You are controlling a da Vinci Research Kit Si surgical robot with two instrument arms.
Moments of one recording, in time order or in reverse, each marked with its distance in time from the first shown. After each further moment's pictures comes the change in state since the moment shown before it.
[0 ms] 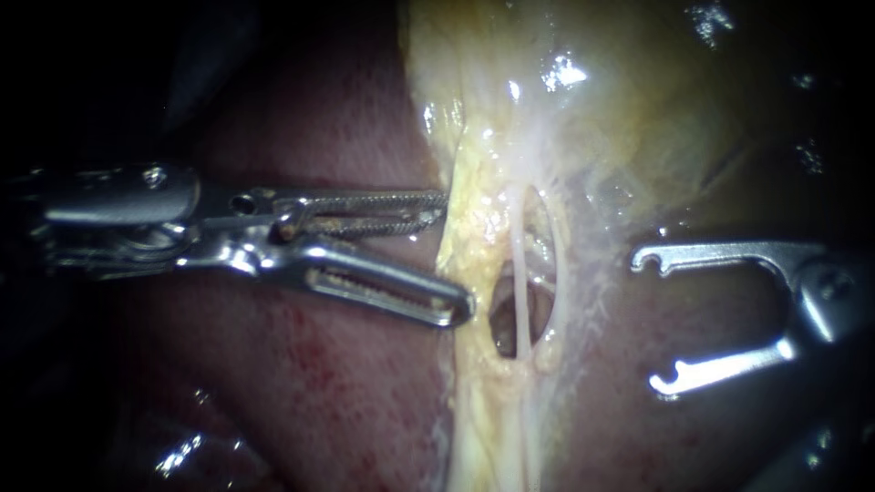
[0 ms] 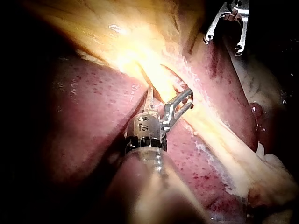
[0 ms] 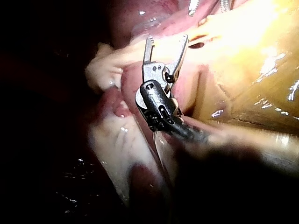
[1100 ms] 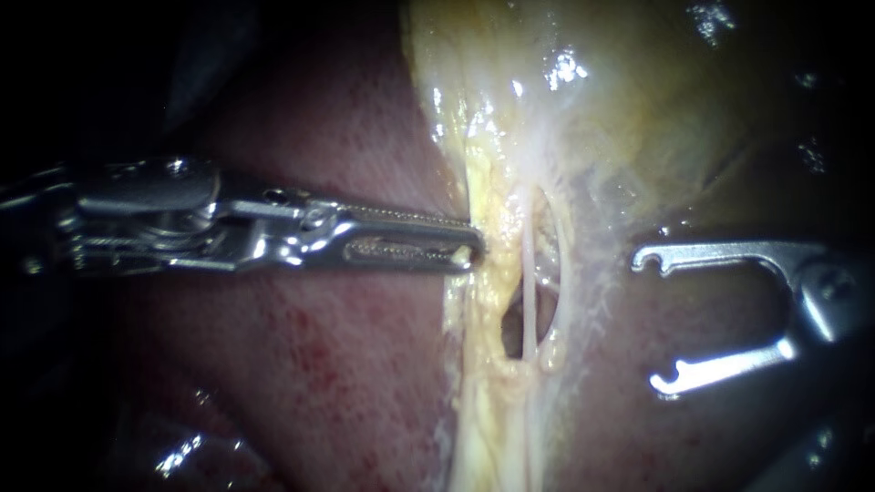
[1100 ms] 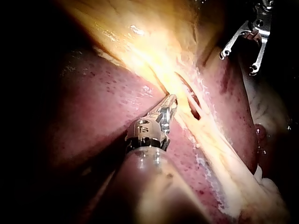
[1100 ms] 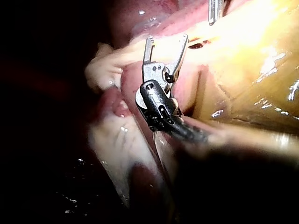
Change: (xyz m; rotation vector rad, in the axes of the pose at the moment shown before) right arm 0.000 0.000 0.000 0.000 0.000 0.000; left arm 0.000 0.001 0.001 -0.033 0.021 -0.160
